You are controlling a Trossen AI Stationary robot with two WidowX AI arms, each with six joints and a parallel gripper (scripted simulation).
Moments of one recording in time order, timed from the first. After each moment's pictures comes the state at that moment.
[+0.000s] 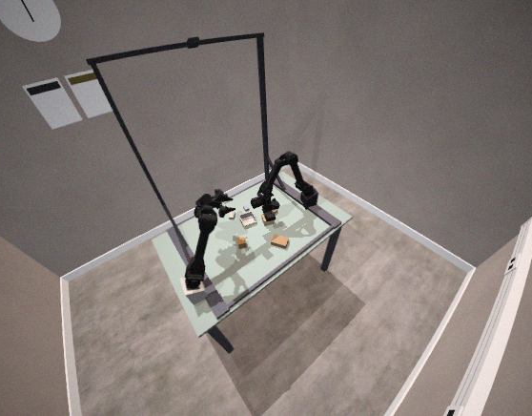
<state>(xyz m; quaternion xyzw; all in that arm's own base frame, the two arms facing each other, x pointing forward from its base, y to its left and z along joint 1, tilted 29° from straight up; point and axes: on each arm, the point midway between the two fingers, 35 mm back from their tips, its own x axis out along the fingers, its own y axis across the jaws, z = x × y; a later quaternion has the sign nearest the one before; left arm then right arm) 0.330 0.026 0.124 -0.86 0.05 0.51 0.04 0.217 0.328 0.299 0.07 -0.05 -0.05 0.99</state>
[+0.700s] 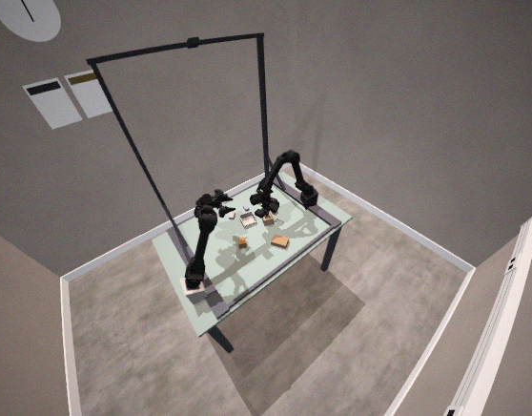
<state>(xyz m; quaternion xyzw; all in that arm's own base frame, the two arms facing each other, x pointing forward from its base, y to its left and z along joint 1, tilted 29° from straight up) 0.321 0.028 0.151 -0.75 0.27 0.43 0.42 0.217 0.328 0.299 0.07 -0.05 -0.05 0.99</state>
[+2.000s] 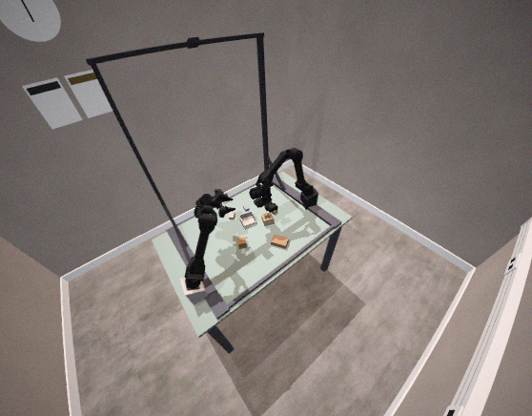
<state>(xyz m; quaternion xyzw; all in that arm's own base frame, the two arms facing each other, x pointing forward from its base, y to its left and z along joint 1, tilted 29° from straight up) 0.294 0.031 0.194 -0.07 0.51 0.02 0.86 0.217 0.328 0.299 0.07 -0.05 -0.05 0.99</state>
